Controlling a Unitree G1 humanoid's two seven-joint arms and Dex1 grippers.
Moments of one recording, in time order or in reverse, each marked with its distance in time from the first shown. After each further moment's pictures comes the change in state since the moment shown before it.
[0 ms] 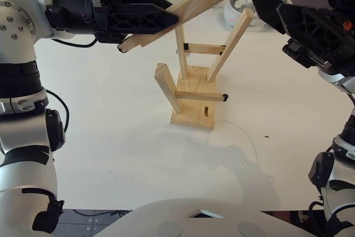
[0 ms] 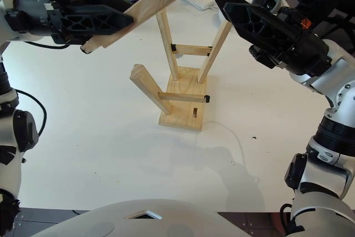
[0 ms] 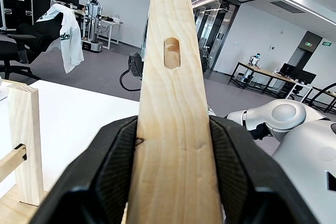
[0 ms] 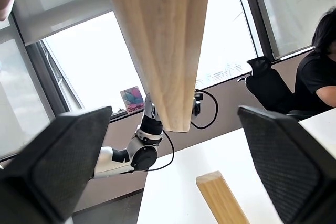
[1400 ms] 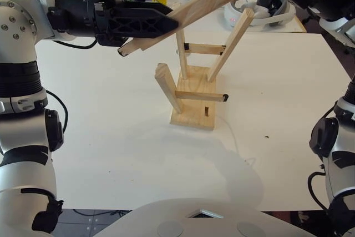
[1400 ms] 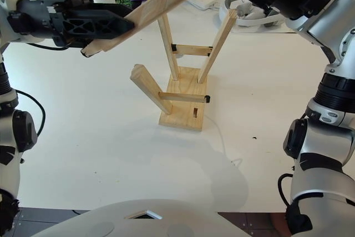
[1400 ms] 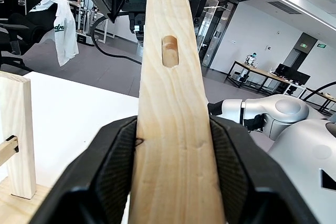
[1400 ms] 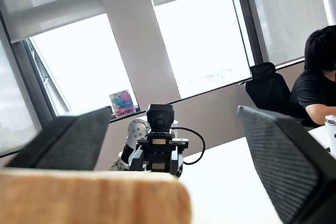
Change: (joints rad) left arm -0.011 0.012 -0.023 0.023 0.002 0.017 -0.014; right arm -0.362 0.004 0.163 0.239 -0.048 -0.026 -0.128
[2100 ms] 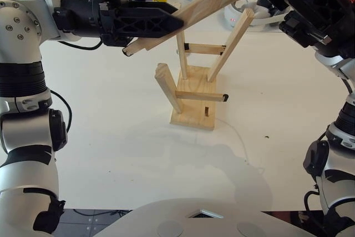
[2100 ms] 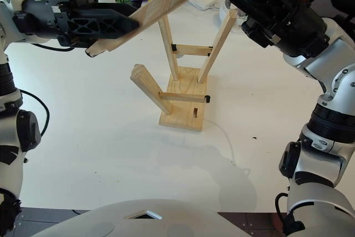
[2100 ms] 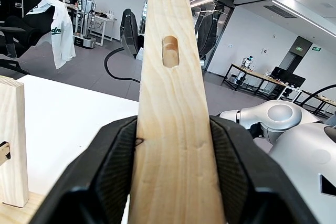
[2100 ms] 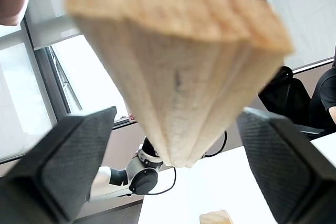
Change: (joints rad) left arm 0.000 -0.026 0.003 -0.006 -0.033 0.001 0.029; right arm 0.255 0.032 -0.111 -0.231 0.120 -0.029 -0.013
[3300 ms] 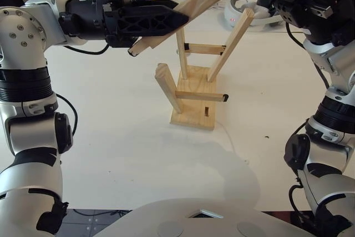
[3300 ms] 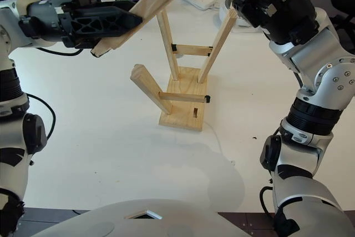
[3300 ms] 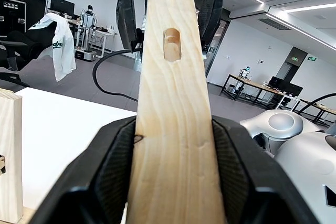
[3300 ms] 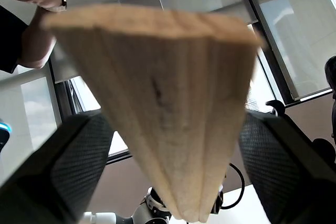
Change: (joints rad) left arm 0.040 -0.037 0.028 -0.030 -0.064 -0.023 0.087; right arm -0.064 0.157 -0.004 -0.008 0.071 -0.067 -0.146
